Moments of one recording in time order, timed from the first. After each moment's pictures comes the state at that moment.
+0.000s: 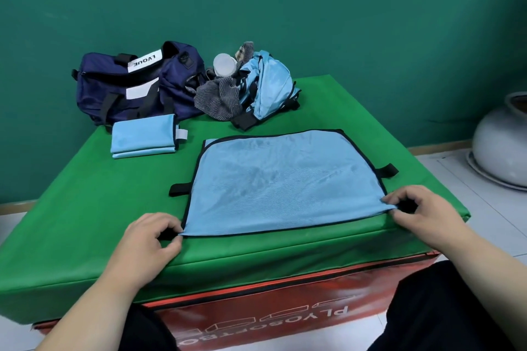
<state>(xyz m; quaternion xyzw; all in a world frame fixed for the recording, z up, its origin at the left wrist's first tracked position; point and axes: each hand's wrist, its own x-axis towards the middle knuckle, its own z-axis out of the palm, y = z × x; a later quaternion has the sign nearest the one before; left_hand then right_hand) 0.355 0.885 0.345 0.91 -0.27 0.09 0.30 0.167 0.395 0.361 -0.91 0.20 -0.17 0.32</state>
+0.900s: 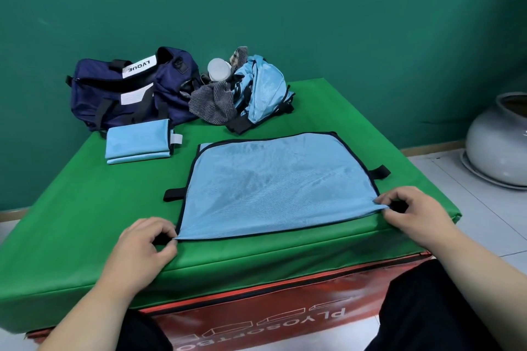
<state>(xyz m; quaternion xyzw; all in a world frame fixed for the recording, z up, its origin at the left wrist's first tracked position) 0.354 0.884 0.344 0.91 -0.26 0.10 0.30 0.168 0.400 0.362 -0.90 0.22 -0.17 0.33</state>
